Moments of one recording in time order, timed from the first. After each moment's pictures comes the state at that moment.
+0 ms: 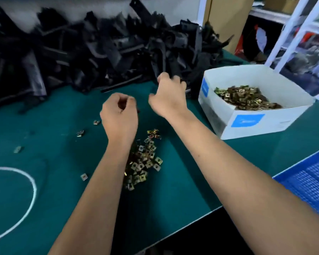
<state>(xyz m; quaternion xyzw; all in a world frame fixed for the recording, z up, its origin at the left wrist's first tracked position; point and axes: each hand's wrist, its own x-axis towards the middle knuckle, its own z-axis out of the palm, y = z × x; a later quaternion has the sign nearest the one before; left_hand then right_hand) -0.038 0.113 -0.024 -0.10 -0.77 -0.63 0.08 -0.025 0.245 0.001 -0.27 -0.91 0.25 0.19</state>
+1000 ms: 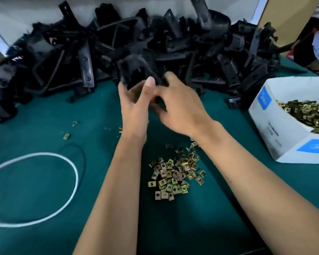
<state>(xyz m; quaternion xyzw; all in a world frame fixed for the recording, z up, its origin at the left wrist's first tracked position) -0.083 0.064 -0.016 -0.09 -0.57 -0.82 -0.01 -0.045 0.180 0.011 0.04 -0.97 0.12 0.20</state>
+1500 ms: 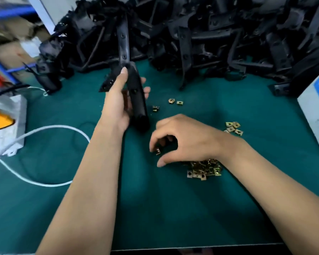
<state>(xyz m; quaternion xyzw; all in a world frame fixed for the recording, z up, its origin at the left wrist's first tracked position) -0.110 -0.048 -0.023 0.06 -0.50 -0.86 -0.10 -0.004 0.118 -0.021 0.29 -0.91 0.29 -0.09</state>
